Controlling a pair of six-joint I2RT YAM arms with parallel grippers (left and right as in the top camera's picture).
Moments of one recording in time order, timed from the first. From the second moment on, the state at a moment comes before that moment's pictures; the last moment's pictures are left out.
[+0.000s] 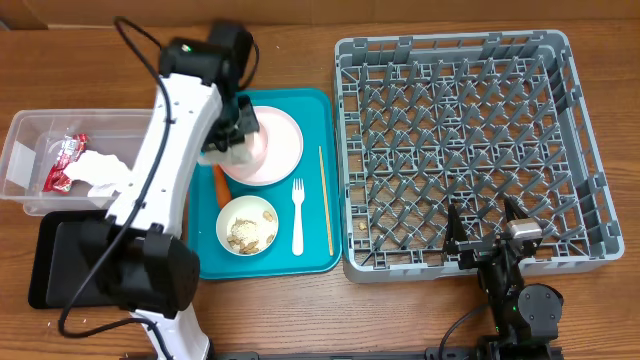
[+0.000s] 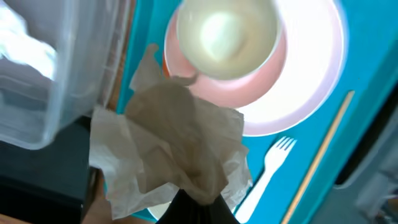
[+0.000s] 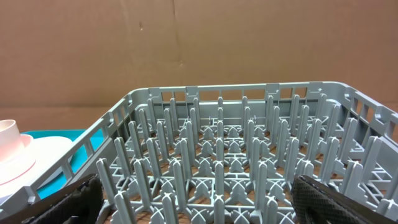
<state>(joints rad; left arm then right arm) -0.21 1.93 1.95 -1.48 -0.12 -0.56 0.03 0.01 0.02 -0.03 -0.10 0.07</state>
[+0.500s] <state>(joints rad) 0.21 1.93 2.04 -1.46 -0.13 -0.54 0.03 0.01 0.02 -0.03 -0.10 0.07</state>
